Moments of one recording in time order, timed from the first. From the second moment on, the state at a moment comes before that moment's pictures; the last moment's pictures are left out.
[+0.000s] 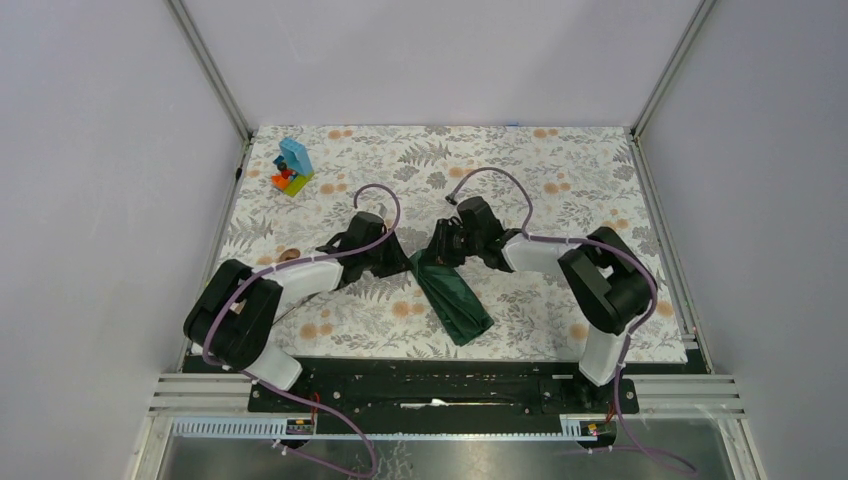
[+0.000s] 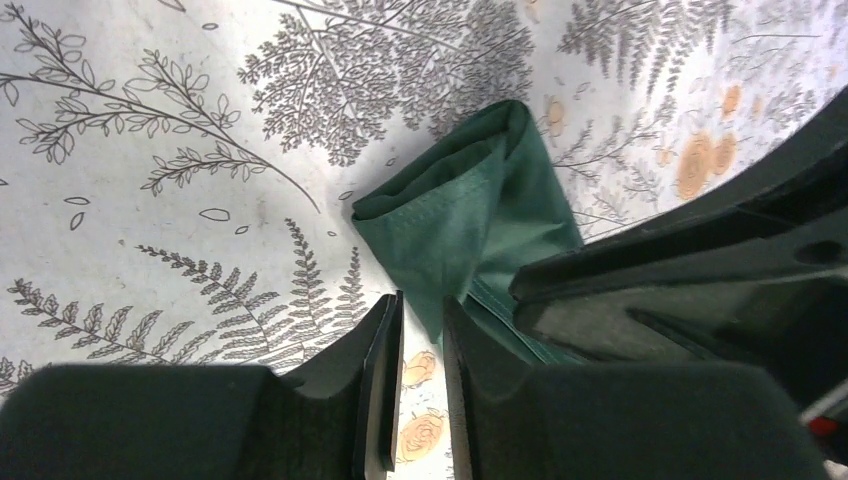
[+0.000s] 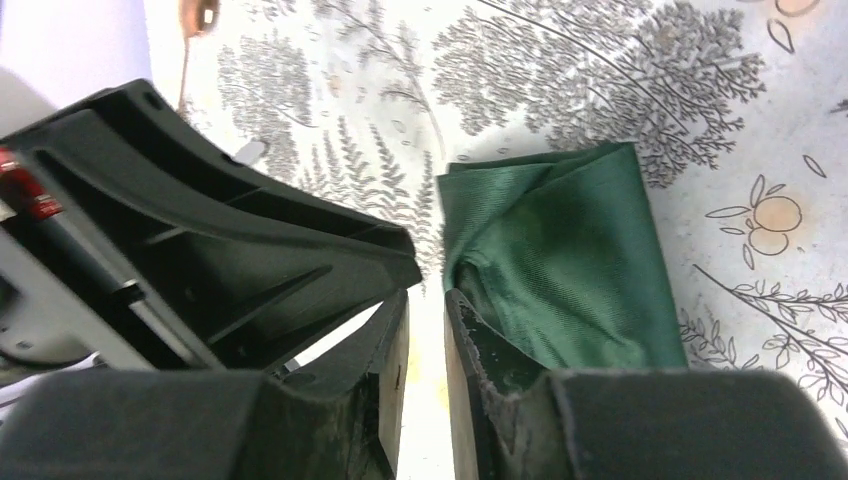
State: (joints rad) left arm -0.52 1.54 0.71 0.04 0.17 -0.78; right arm 0.66 1.86 0.96 0.18 -0.40 0.78
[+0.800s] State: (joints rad) left arm -0.72 1.68 1.01 -0.26 -0.15 -0.59; right arm 0.64 1.91 0.91 0.24 -0.41 0.81
